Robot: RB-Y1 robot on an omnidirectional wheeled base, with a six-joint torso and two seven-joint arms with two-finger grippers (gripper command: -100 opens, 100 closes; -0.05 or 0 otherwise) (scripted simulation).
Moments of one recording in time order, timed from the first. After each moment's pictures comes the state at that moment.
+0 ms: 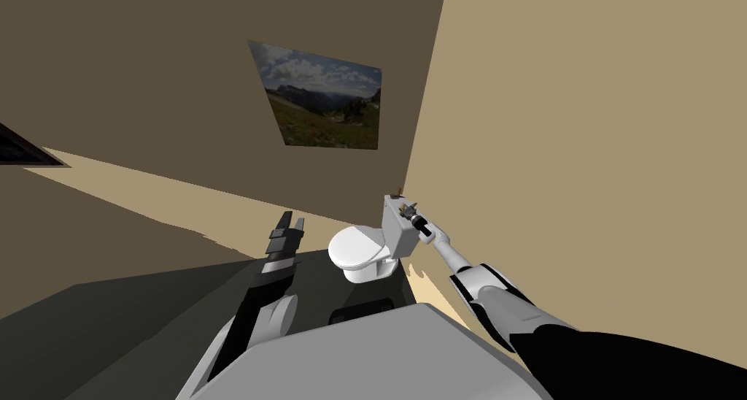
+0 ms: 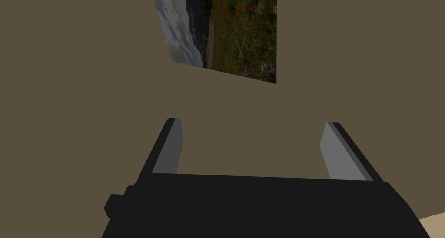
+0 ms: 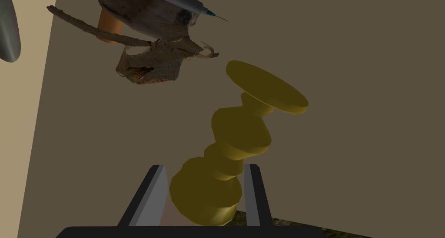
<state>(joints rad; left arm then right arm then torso) 0.47 0.01 -0.03 -2.20 -0.06 -0.38 0.00 -0.41 -0.59 0.08 -0.89 0.44 -0.45 1.03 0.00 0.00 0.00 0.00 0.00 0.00</state>
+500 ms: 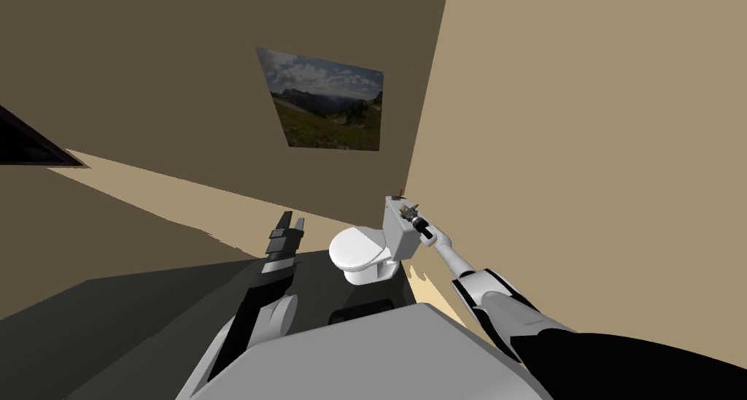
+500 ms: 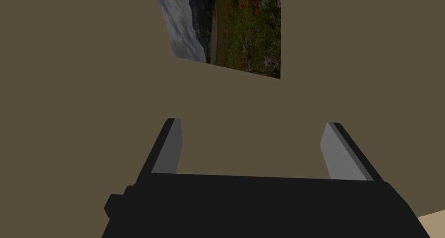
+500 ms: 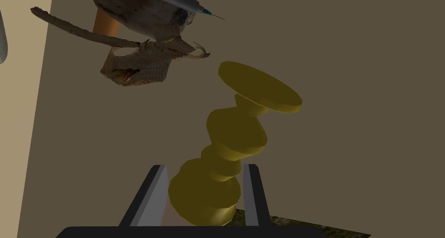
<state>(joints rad) 0.47 0.01 -0.03 -2.20 -0.06 -0.38 0.00 -0.37 -0.59 0.06 -0.92 0.46 -0.45 1.01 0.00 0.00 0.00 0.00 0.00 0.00</state>
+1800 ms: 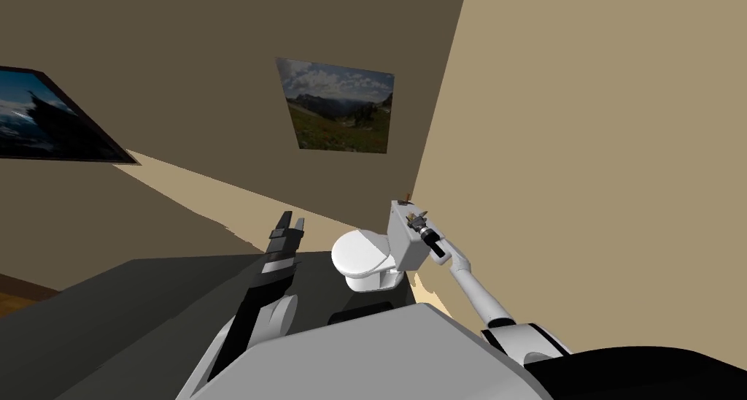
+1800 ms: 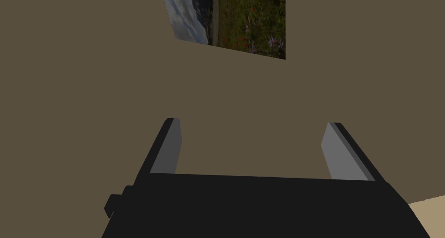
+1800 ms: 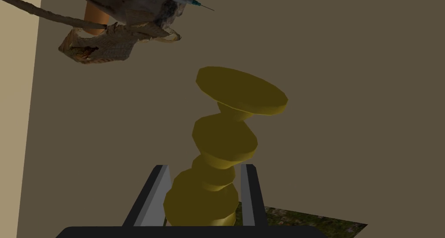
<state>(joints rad) 0.47 0.01 -0.03 -2.20 -0.06 -0.38 0.00 -0.03 -0.55 -0.08 -1.31 0.58 -0.37 0.90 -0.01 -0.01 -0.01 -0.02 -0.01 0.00</state>
